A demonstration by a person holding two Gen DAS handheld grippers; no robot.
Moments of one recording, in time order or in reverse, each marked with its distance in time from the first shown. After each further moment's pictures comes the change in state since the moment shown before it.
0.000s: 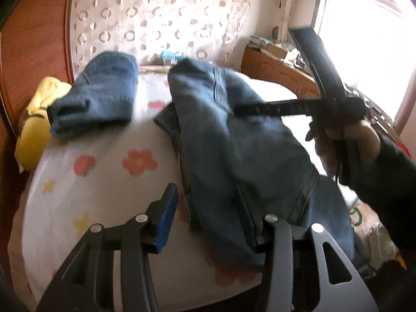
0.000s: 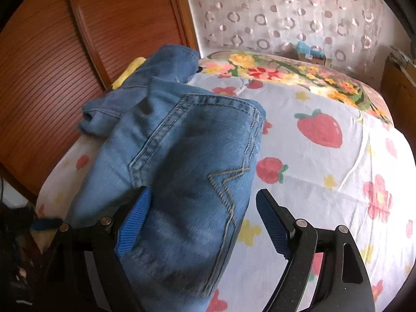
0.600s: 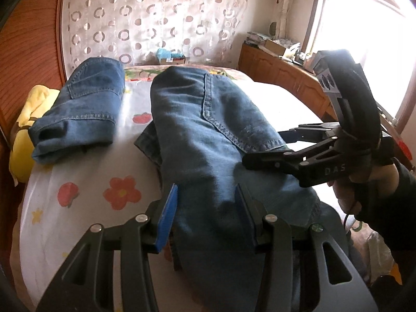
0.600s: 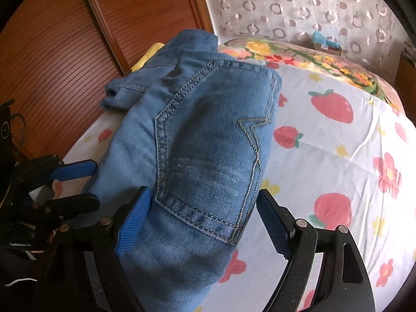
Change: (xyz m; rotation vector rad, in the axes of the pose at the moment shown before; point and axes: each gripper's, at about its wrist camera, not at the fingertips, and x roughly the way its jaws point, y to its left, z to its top) left arm 0.035 -0.011 0.029 0.016 0.045 -0.001; right arm -0.005 0.006 -0.023 -0.003 0.080 0.100
